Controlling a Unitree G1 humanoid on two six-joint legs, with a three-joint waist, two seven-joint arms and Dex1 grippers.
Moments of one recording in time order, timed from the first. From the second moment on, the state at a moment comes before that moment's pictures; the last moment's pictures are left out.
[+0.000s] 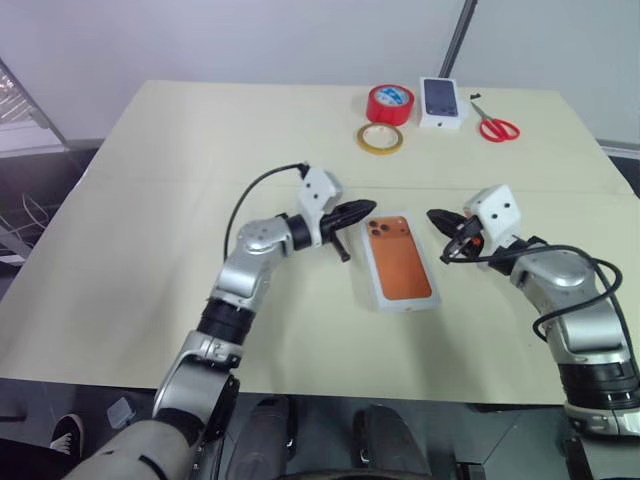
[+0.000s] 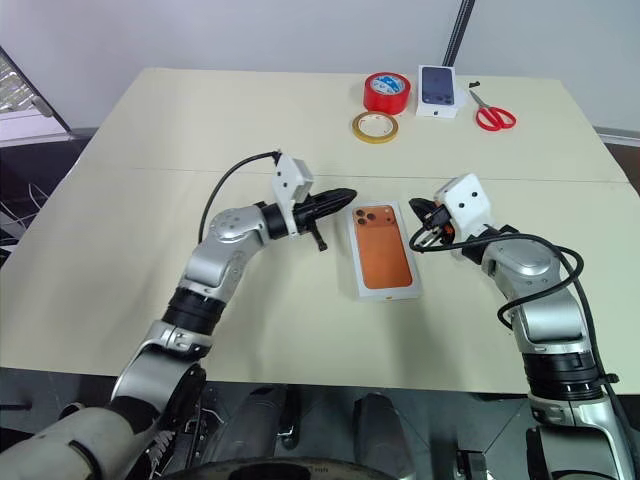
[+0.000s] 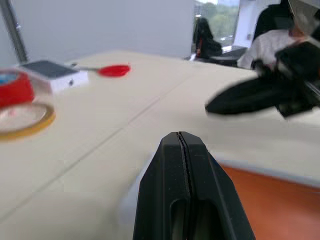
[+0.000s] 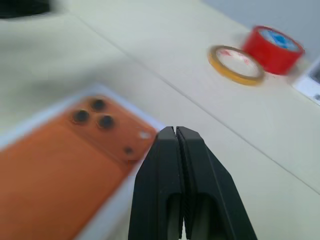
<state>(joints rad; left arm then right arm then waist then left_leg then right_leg) -0.73 0.07 -0.18 0.38 -0.18 0.13 -0.80 -0.26 -0.67 -0.06 -0.16 0.26 0.36 0.69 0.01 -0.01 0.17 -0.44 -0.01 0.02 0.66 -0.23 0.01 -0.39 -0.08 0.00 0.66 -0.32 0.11</state>
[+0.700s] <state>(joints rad) -0.66 0.27 -0.13 0.31 -0.19 0.22 -0.93 -0.18 -0.69 -0.11 -0.24 0.41 0.47 0.86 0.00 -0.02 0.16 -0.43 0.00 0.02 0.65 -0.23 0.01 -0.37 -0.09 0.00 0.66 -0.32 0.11</state>
